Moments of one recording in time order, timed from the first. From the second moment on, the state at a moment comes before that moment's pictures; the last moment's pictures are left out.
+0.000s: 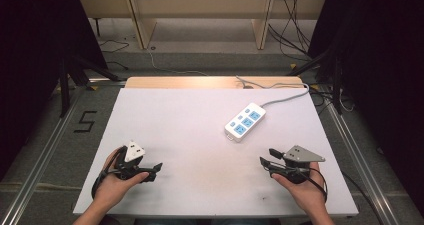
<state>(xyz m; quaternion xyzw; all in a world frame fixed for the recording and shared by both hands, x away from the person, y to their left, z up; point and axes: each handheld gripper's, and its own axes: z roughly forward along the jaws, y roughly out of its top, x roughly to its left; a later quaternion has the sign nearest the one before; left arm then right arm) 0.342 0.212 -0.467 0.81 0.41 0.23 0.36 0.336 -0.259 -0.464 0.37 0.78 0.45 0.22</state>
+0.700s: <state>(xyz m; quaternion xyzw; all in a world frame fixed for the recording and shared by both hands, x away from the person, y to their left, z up) 0.342 0.212 -0.468 0.80 0.42 0.23 0.36 0.356 -0.249 -0.443 0.37 0.80 0.40 0.25</state>
